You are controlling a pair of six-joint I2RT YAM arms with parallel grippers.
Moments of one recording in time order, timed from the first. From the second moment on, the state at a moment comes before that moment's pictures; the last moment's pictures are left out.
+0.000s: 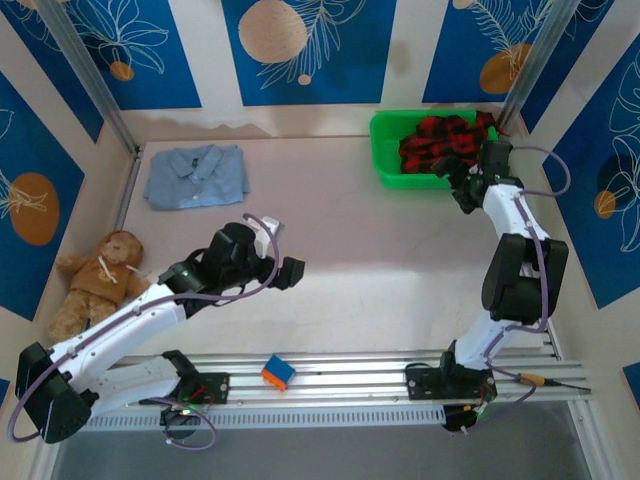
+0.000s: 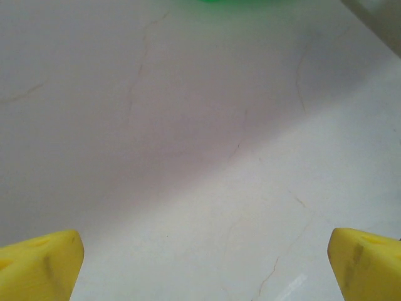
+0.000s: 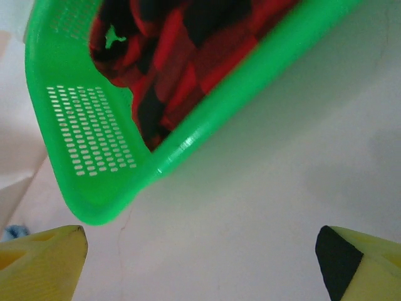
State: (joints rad) left arm -0.77 1.02 0.82 -0.43 0.02 -0.29; right arm -0.17 1.73 1.38 -0.47 -0.26 0.69
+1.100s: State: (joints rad) left arm -0.77 0.73 0.85 -0.73 -0.22 -0.39; right arm -0.02 2.53 2.37 -0.78 0.22 0.33
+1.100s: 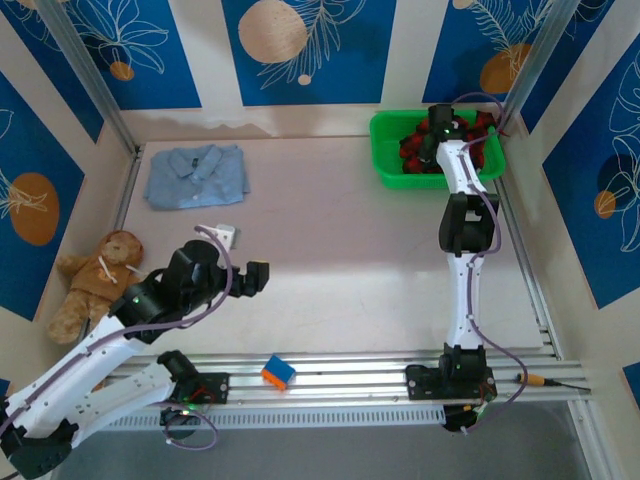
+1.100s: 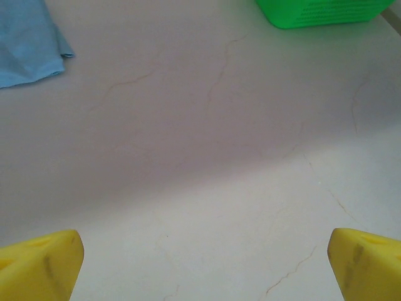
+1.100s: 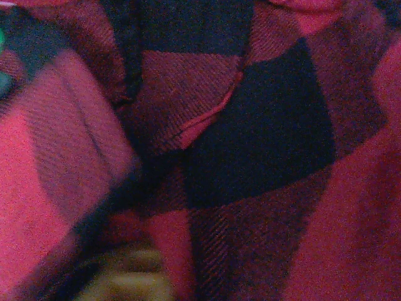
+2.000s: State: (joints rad) left arm -0.68 0.80 1.29 -0.76 -0.47 -0.29; right arm 0.45 1.81 2.65 -0.42 -0.39 0.62
